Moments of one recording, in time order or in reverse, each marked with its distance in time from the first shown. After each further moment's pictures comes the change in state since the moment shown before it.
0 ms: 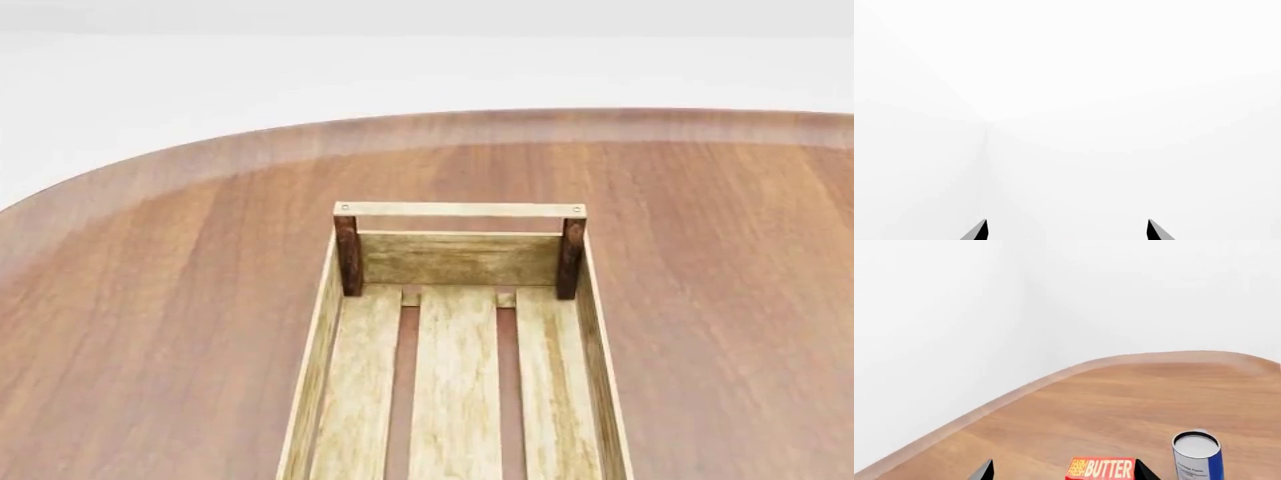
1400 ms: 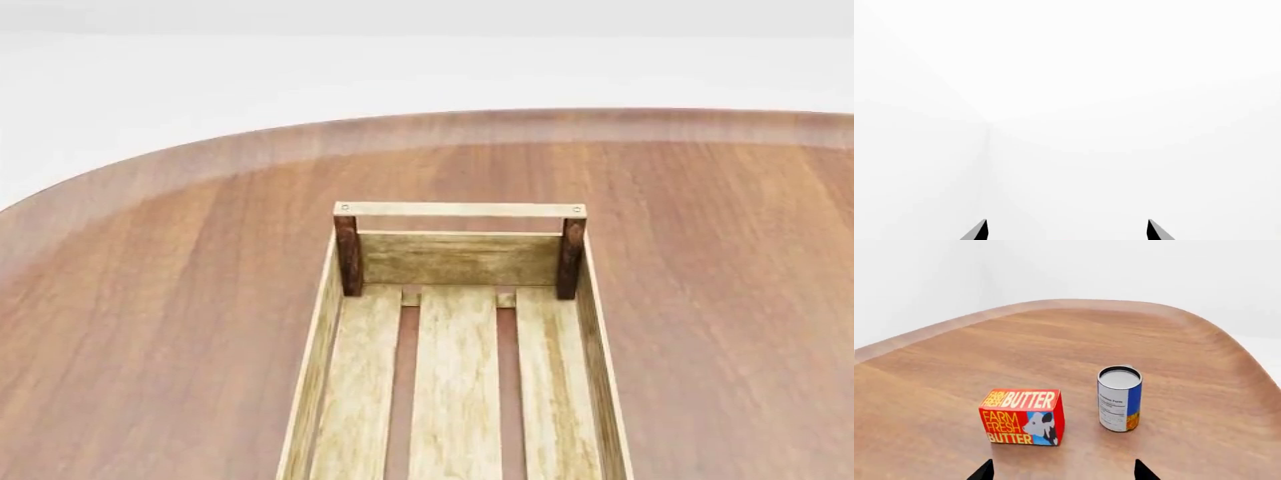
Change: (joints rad) left arm 0.012 -0.022 0.013 0.019 0.008 -0.007 -0.034; right arm -0.027 -0.011 0.052 0.244 0.073 0.041 0.038
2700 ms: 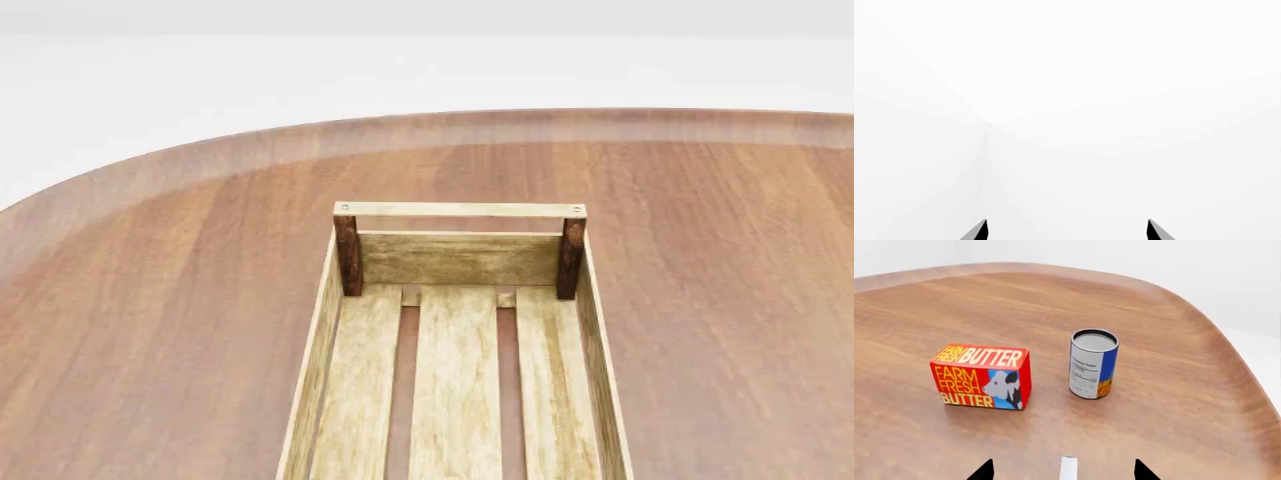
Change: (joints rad) left arm -0.007 -0.012 0.017 0.002 0.008 -0.016 -0.013; right arm 0.050 0.000 -0.017 0.189 -0.012 0.029 0.017
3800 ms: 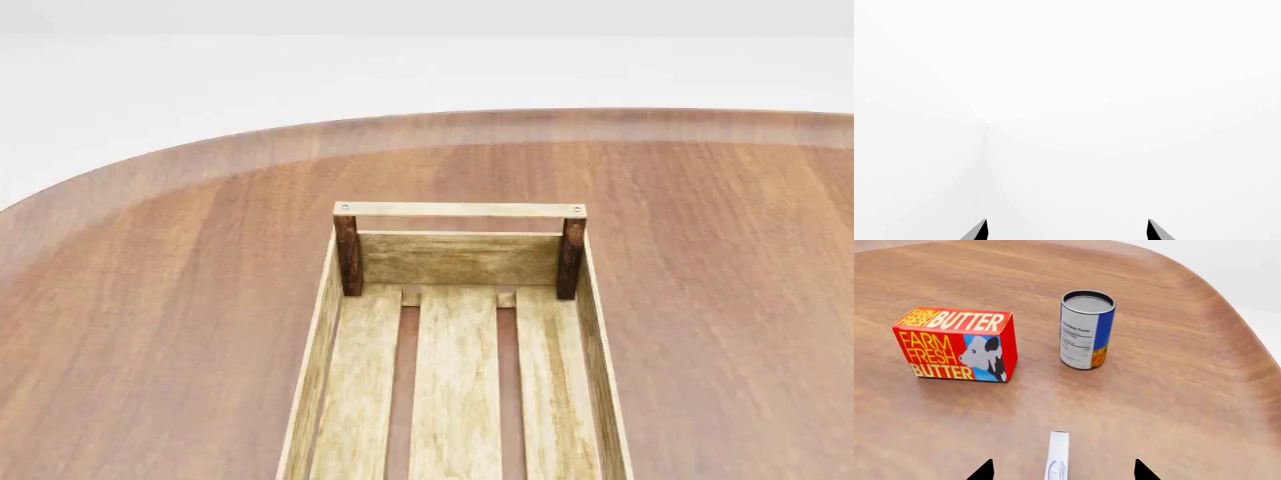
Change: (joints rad) left arm -0.003 -0.008 0.014 0.001 0.010 -0.007 -0.014; right arm 0.072 0.001 0.017 0.204 0.048 -0.040 -0.065
